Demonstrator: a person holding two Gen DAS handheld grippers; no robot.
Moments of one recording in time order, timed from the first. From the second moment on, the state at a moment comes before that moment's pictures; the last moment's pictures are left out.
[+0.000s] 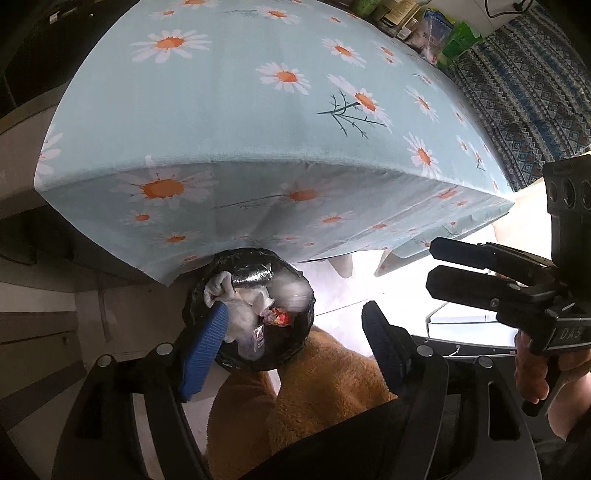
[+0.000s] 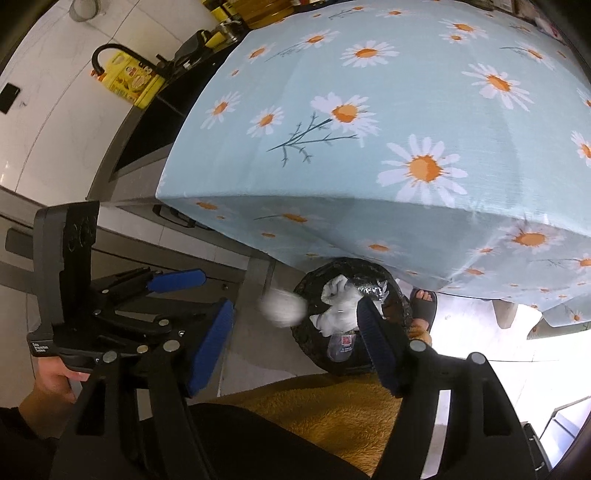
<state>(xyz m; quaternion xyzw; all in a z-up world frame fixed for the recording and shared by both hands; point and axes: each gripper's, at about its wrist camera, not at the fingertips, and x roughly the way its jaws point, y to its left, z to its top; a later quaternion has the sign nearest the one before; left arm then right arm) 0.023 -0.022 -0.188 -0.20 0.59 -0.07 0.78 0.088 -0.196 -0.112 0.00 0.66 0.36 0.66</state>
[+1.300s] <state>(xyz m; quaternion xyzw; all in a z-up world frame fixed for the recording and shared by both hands) 0.040 -0.013 -0.063 -0.15 0.51 -0.04 0.85 0.133 -0.228 -0.001 0.02 0.55 0.33 0.76</state>
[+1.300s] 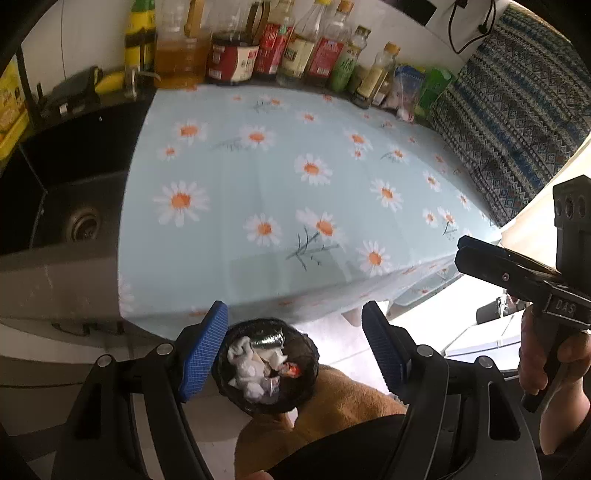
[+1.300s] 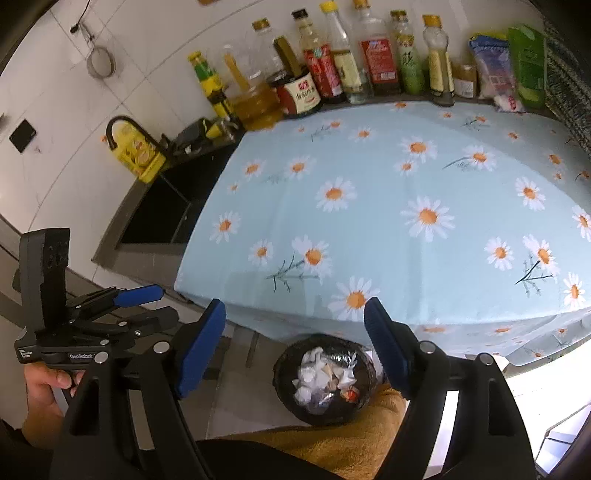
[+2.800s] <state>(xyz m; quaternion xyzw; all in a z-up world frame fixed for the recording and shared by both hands) 0.049 -0.016 0.000 -0.13 0.45 -0.01 0.88 0.151 -0.244 0.046 0.02 0.51 0.32 0.80</state>
